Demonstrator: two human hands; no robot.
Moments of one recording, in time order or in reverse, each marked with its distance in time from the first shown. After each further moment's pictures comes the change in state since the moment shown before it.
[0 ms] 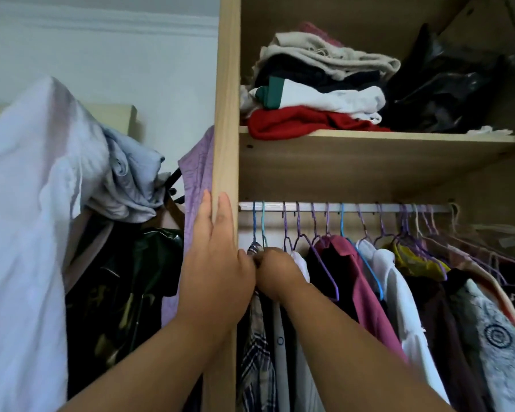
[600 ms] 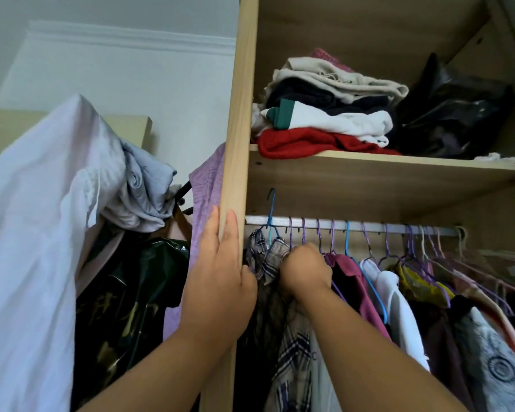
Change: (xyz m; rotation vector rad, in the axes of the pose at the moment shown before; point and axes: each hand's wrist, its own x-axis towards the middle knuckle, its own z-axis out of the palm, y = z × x) left_hand -0.002 -0.007 0.002 -0.007 -0.021 -0.001; right_hand 0.010 0.017 -0.036 -0.061 0.148 0.277
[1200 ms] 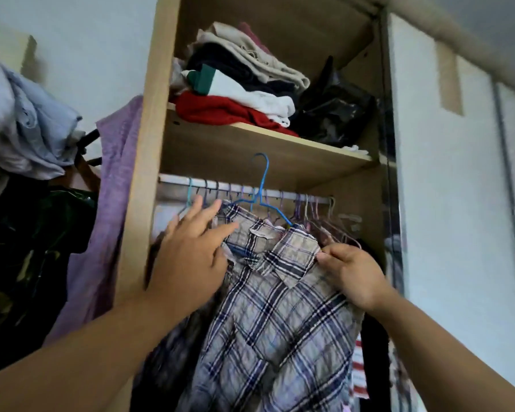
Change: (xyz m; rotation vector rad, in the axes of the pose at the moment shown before) left_hand -0.037 0.064 0.003 -0.153 -0.234 0.215; right_hand -0.154 0.161 -0.160 0.313 -0.004 0.021
